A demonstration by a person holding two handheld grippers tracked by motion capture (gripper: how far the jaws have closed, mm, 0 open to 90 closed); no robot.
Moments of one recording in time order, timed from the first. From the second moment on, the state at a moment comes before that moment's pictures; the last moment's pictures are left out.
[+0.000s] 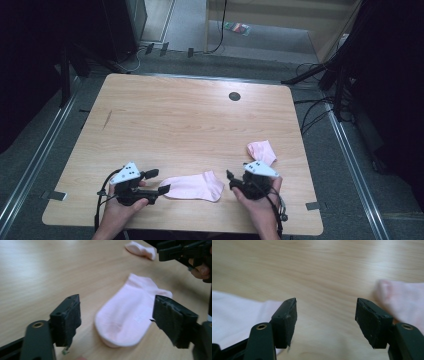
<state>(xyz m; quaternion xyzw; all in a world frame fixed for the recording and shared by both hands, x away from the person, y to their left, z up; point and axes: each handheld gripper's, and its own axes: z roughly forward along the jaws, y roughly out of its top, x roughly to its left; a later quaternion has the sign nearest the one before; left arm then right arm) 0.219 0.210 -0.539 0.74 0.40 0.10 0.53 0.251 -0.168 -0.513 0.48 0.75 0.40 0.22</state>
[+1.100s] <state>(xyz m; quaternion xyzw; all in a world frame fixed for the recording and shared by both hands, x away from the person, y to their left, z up) 0.240 0.274 -0.555 0.68 0.52 0.13 0.50 0.317 -0.217 -0.519 0.58 0.68 0.34 0.31</state>
